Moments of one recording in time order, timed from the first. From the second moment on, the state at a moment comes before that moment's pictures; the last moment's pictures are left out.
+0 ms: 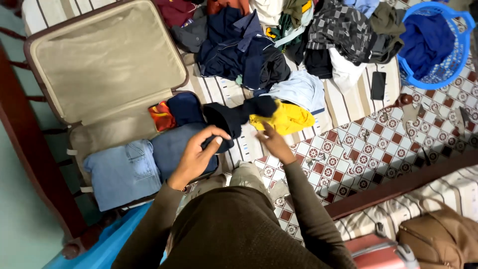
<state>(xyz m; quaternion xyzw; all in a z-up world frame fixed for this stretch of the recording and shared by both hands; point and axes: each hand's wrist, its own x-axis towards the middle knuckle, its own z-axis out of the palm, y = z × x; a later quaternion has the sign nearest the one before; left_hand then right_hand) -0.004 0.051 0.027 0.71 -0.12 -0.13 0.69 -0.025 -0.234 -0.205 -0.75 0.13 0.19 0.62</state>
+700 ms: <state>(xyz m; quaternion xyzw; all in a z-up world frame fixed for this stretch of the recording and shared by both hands) -0.050 0.144 0.037 0.81 -0.12 -0.12 0.56 -0.089 -0.111 -0.003 -0.85 -0.32 0.17 0.37</state>
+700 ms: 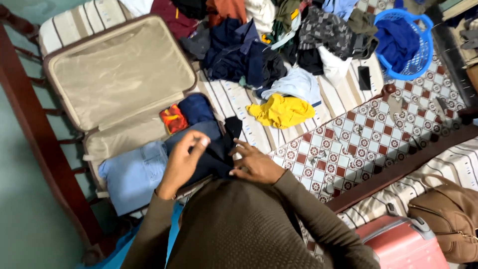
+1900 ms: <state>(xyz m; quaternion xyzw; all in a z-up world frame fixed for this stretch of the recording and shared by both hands) -0.036 0.145 0.061 0.46 -0.18 -0.38 0.79 -0.097 -0.154 0.072 -0.90 -0.11 0.07 0.42</state>
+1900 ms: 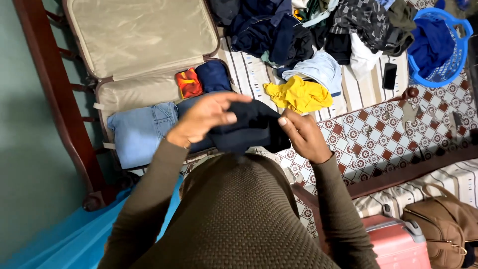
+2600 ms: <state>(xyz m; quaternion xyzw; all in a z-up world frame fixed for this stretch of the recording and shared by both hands) -0.100 0.081 0.102 0.46 -0.33 -0.41 0.72 -0.041 -0.081 -0.049 -0.64 -0.19 0.15 0.73</state>
